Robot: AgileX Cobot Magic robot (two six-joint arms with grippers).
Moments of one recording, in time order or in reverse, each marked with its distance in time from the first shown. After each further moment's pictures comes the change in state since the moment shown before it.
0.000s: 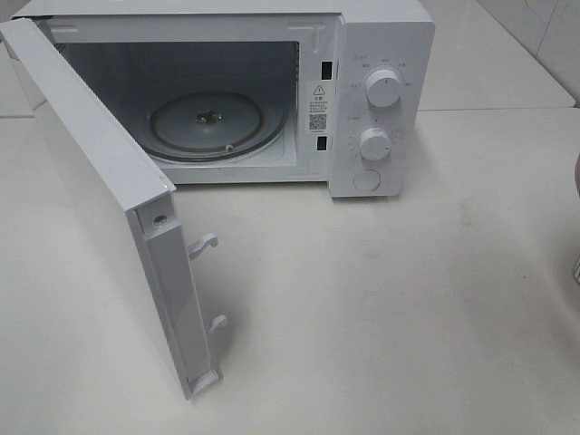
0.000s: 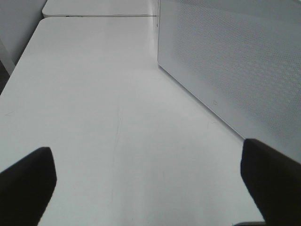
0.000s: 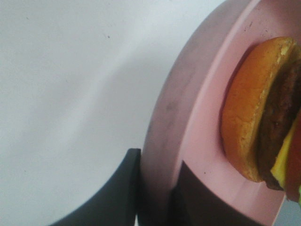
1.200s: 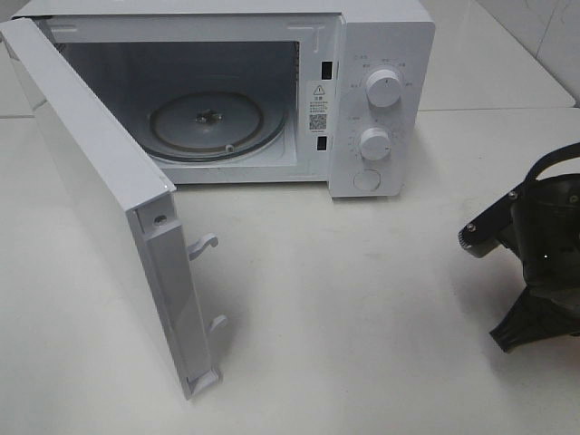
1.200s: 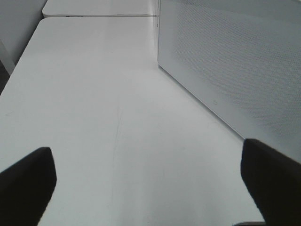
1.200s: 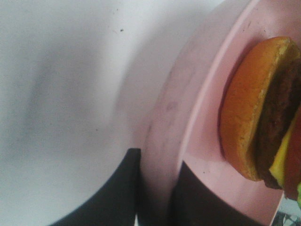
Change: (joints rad) left arm 0.000 0.000 0.000 0.000 0.000 0.000; right arm -0.100 0.758 -0.223 -0.051 -0.063 0.689
